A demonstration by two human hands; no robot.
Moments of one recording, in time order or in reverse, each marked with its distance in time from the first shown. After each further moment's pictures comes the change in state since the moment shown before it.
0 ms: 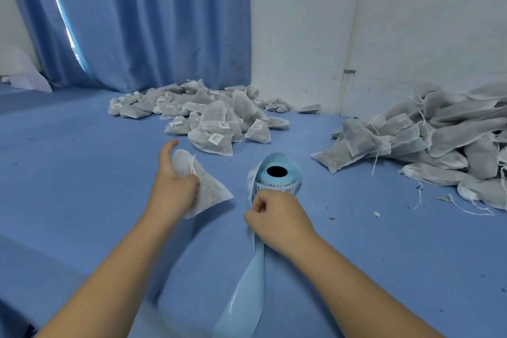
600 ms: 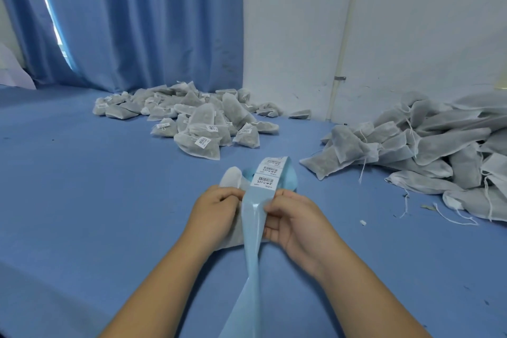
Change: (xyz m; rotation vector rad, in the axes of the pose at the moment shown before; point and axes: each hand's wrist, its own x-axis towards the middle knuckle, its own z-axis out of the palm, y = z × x) left_hand -0.042 0.008 0.069 -0.131 -0.275 0.009; right_hand -0.012 0.020 -0.039 1.239 -0.214 0.164
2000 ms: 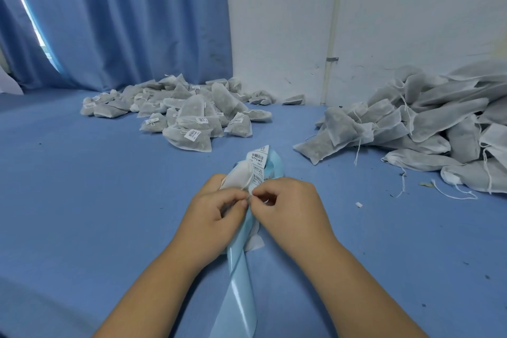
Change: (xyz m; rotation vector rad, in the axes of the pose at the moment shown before) left_hand -0.023 -0.003 0.000 0.227 -0.135 0.472; right_hand -0.002 0.007 -0.006 -1.213 0.383 -0.518
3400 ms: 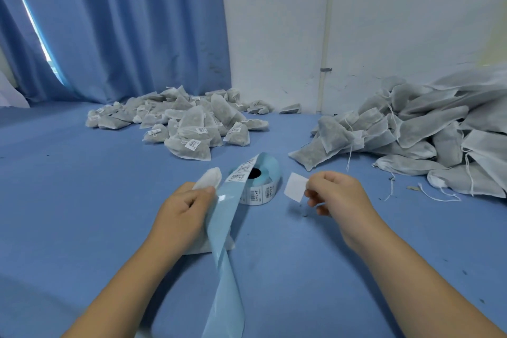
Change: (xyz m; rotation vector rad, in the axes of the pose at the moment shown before) left_hand 0.002 -0.009 -0.029 0.024 0.122 -0.337; right_hand 0.010 0.045 -0.060 0.632 0.010 0.508
